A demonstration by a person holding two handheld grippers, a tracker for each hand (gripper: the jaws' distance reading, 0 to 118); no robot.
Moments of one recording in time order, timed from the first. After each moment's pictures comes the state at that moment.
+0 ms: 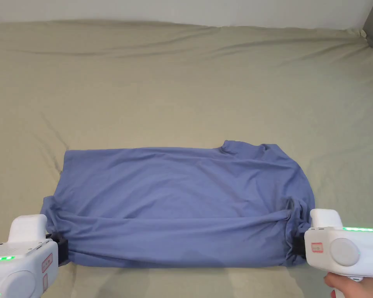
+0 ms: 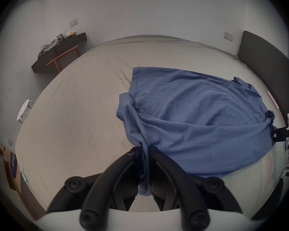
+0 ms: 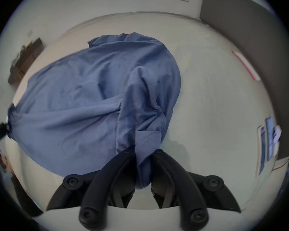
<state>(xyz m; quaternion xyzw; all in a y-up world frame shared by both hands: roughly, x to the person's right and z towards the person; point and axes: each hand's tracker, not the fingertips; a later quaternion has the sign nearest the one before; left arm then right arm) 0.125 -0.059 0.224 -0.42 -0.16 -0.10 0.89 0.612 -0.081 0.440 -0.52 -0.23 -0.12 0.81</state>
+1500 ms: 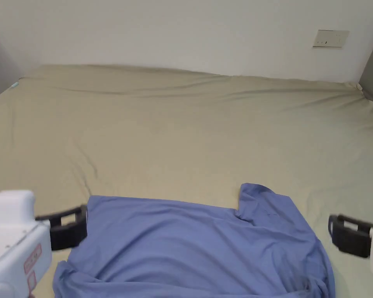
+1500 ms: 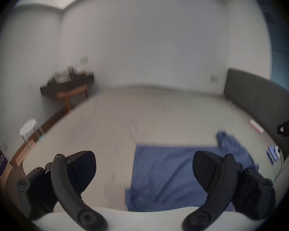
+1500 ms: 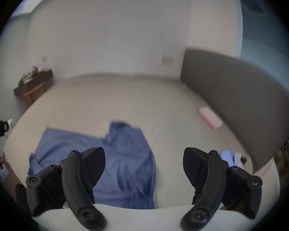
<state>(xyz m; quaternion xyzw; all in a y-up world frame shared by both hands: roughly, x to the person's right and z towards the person) 0.081 0.102 0.307 -0.18 -0.19 -0.03 0.96 0.534 0.131 0.543 -0.26 -0.29 -0.02 0.92</state>
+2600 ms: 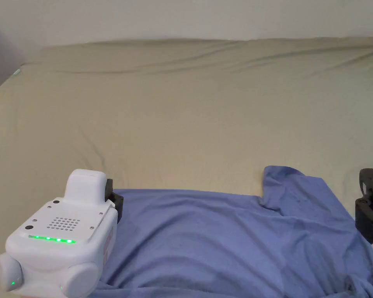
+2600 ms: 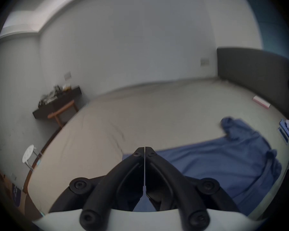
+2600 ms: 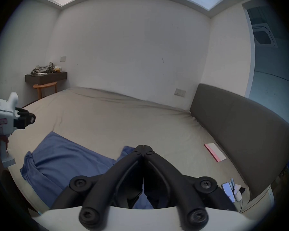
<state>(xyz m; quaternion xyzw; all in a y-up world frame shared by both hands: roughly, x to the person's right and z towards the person) 0.180 0.030 0.231 -0.25 -0.21 -0.16 0.93 0.497 0.113 0.495 -0.21 -0.25 0.07 0.94</state>
